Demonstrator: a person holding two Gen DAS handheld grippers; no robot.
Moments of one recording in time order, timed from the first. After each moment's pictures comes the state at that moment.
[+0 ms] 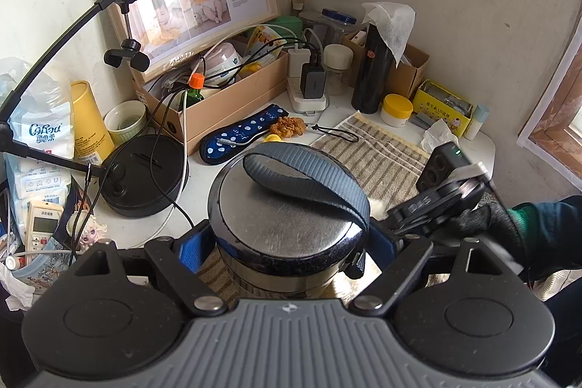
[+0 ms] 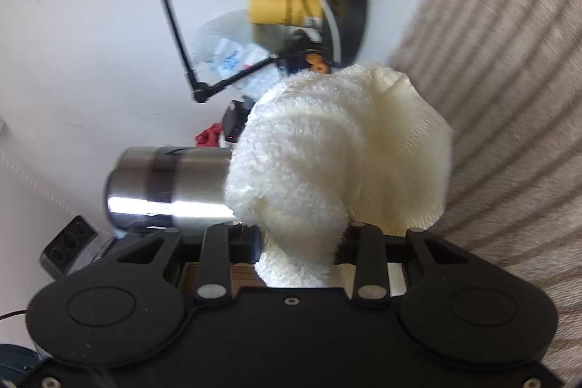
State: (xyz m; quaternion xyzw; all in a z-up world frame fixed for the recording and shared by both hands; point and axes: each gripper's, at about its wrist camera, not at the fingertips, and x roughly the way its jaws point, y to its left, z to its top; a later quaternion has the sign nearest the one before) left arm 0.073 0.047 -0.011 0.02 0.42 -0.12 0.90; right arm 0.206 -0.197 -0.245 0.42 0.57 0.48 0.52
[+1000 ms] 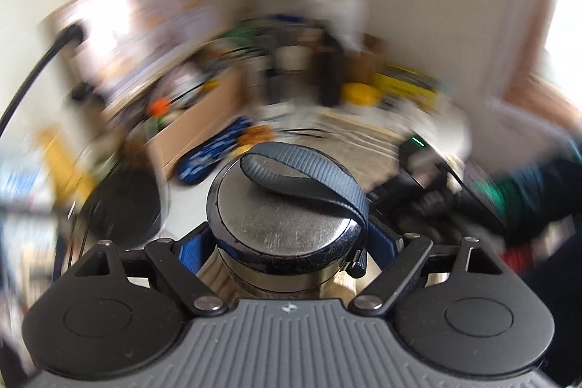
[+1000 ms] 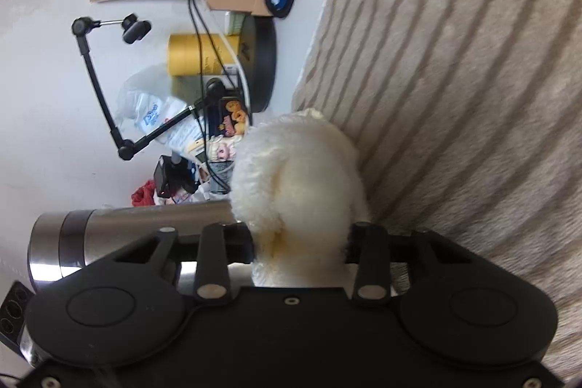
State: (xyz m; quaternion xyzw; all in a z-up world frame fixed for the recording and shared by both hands) left arm 0.073 0.045 -0.012 0.12 0.38 -0.25 0.88; right arm 0.201 -0.186 -0.260 0.45 0.58 0.36 0.58
